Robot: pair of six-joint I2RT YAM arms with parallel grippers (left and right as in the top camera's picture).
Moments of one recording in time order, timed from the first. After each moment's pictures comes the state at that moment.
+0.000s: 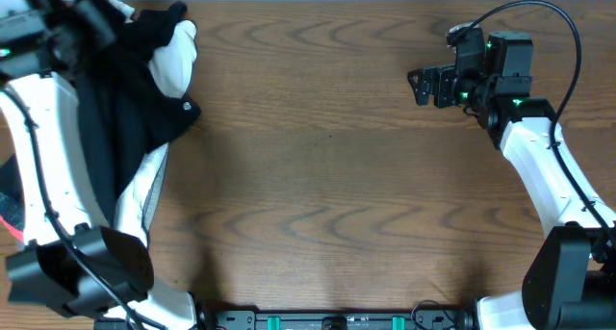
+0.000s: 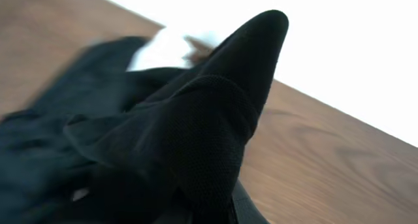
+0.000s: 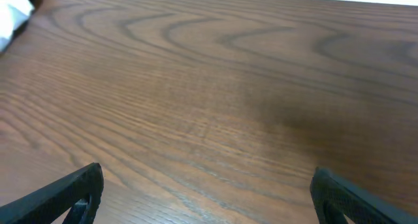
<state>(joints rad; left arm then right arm) 0.29 1.75 1.84 -0.79 0.19 -0.21 0.02 1.64 1.18 -0.27 -0.36 -0.02</state>
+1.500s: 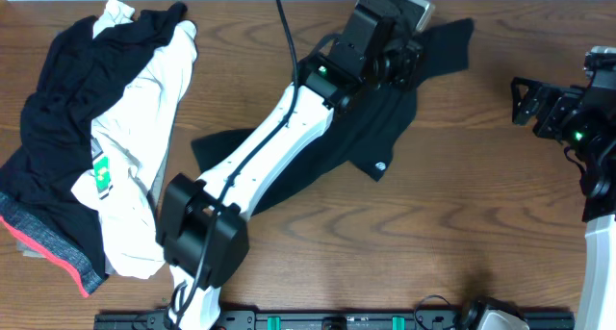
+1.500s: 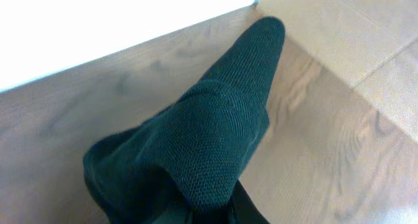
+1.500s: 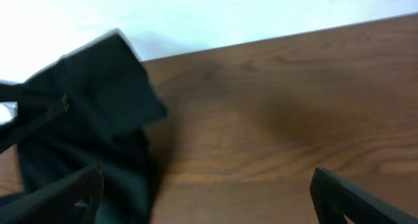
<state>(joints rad) -0.66 2.01 1.84 -0.29 0.31 -0.22 -0.37 1.15 1.18 -0.61 -0.42 0.05</state>
